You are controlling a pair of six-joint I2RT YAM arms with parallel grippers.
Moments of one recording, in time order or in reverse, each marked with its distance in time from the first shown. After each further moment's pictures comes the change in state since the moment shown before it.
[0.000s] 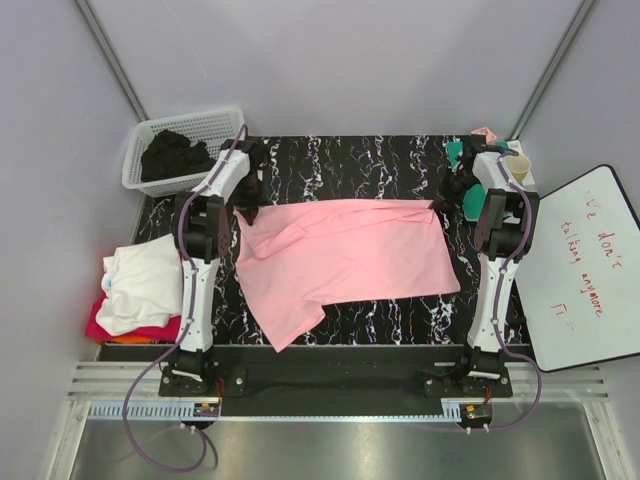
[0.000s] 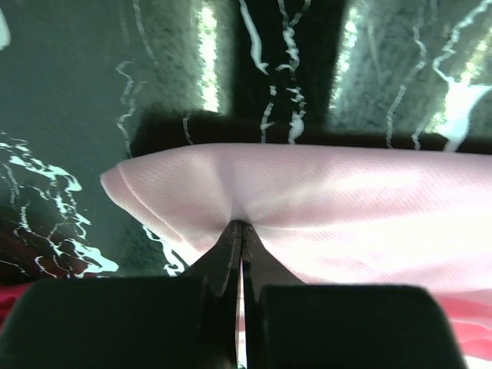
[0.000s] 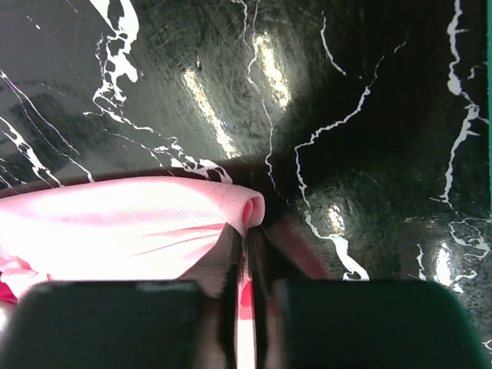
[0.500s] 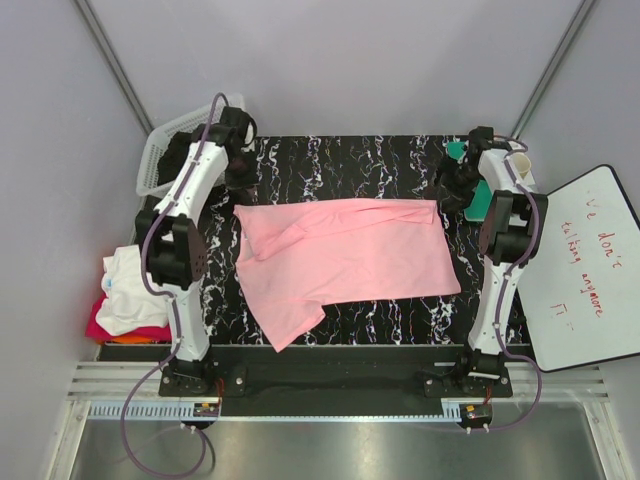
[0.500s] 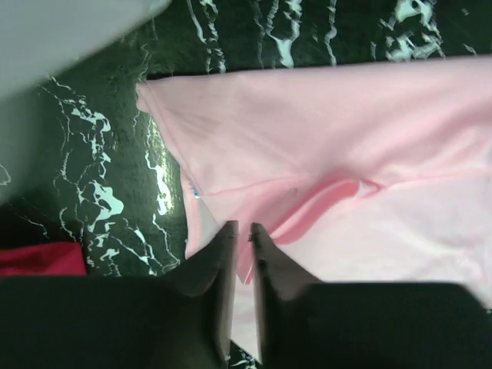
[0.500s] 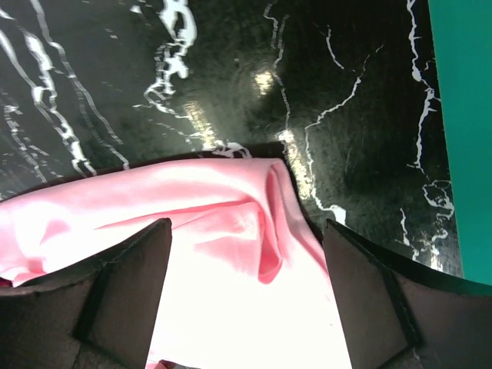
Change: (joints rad) left arm -0.014 -0.417 -0.200 0.142 0.121 0.014; right arm -0.004 -0.106 -0.069 0.072 0.021 0.005
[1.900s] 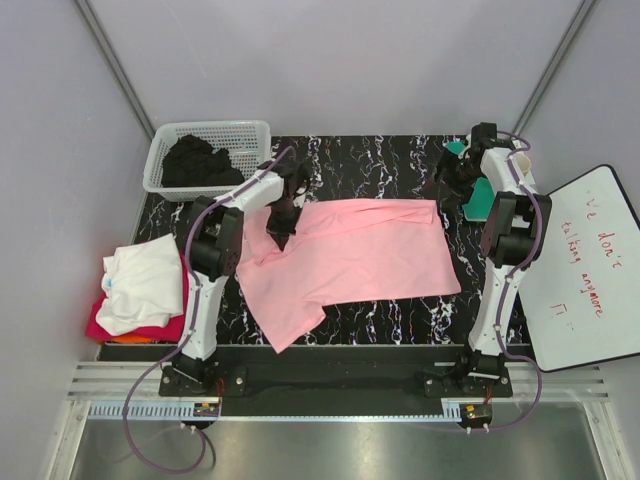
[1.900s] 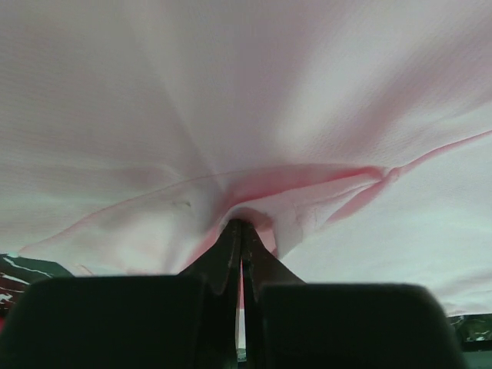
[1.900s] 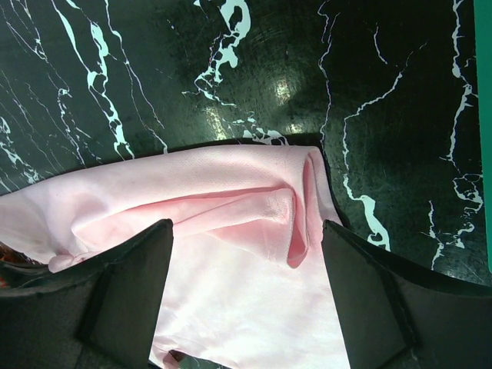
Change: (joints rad) left arm -0.232 0.206 -0.153 0.011 0.004 0.077; right arm 0.000 -0.055 -0.025 0.031 -0.065 0.000
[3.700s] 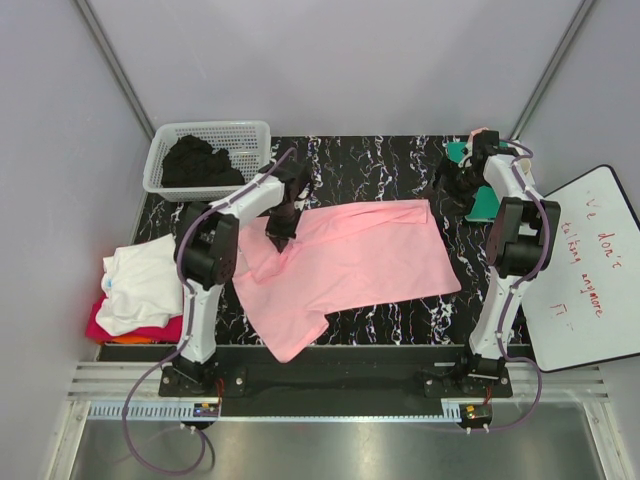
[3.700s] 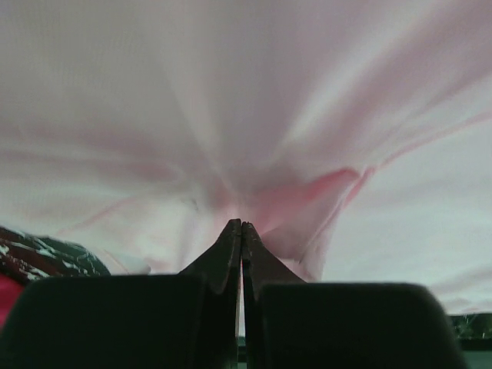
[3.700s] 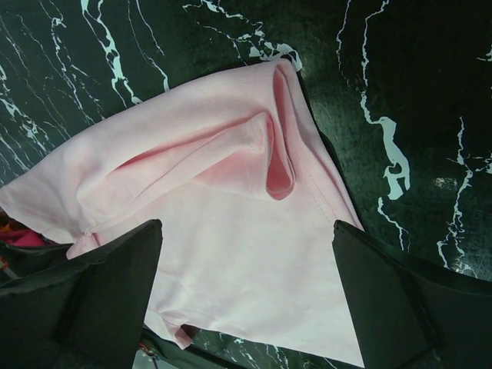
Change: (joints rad) left arm -0.043 -0.095 -0.113 0.011 -0.075 -0.045; right arm 0.000 -0.146 -0.197 0.014 -0.045 -0.009
